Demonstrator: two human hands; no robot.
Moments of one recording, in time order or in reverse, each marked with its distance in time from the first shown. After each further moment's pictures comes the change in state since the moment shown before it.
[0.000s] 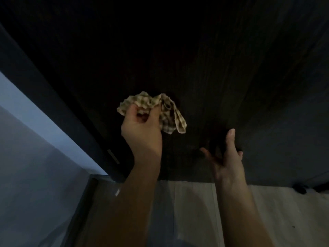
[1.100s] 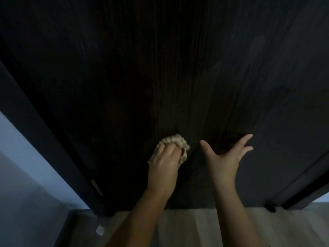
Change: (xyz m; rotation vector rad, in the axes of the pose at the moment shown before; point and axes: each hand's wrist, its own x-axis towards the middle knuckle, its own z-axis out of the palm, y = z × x) left_hand -0.039 -0.016 0.044 0.786 -0.520 0.756; right_hand -0.040 -0.076 0.032 -0.917 0.021 -0.781
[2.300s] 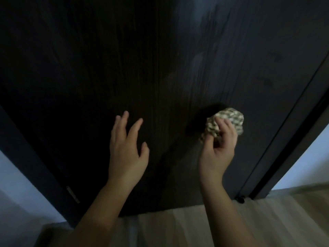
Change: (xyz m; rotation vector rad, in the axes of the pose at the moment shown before) left_hand 0.017 0.035 -0.097 -0.300 -0.026 -0.223; right_hand -0.007 -0.027 -0.058 0.195 0.330 -0.596
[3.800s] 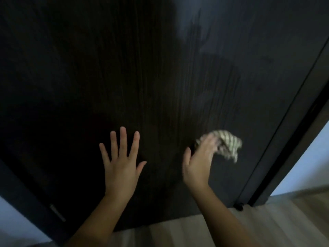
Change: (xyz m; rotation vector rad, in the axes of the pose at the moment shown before) left_hand 0.010 -0.042 0.069 0.685 0.098 0.180; right_hand -0.002 0.087 0.017 -0.561 -0.355 0.026
